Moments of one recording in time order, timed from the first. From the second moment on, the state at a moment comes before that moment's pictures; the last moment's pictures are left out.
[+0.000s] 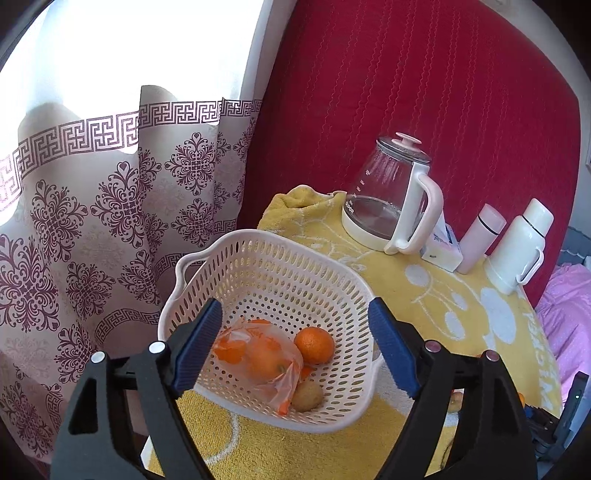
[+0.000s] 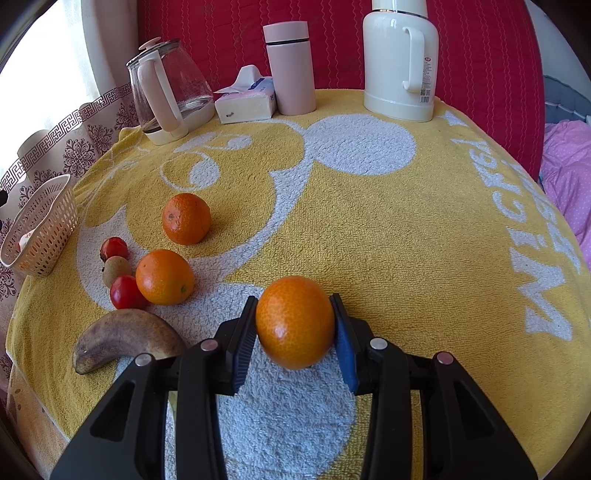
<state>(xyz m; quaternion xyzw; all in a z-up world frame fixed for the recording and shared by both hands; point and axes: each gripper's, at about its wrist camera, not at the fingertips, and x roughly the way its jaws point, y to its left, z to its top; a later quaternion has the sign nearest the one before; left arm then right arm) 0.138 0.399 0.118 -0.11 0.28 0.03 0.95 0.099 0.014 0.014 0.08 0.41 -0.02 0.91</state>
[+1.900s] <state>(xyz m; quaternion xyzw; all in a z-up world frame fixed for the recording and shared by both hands) 0.119 0.444 0.147 -0.14 0.23 0.08 0.96 0.181 0.296 0.103 0.03 0.38 0.27 0.88</state>
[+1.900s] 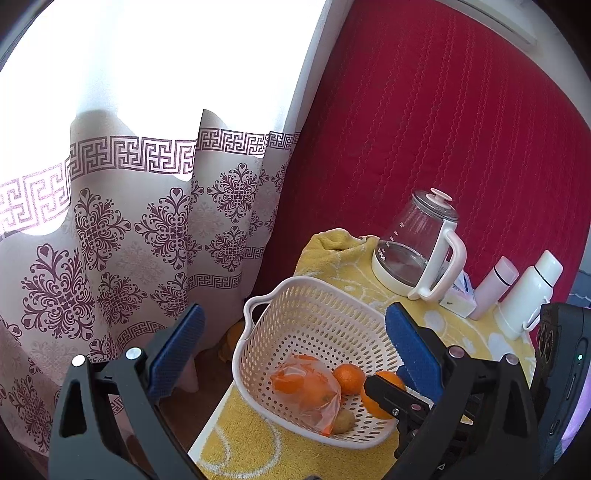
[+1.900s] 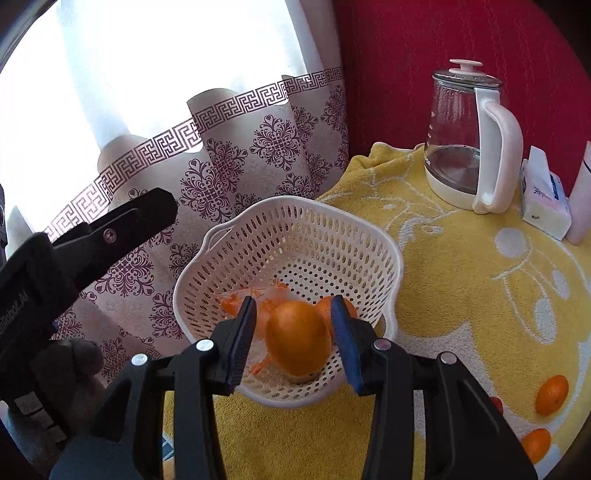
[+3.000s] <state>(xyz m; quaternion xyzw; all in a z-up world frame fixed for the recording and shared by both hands) 0.121 0.427 0.144 -0.14 0.24 0.07 0.96 0.158 0.163 0.084 0.12 0.38 0.16 0.90</state>
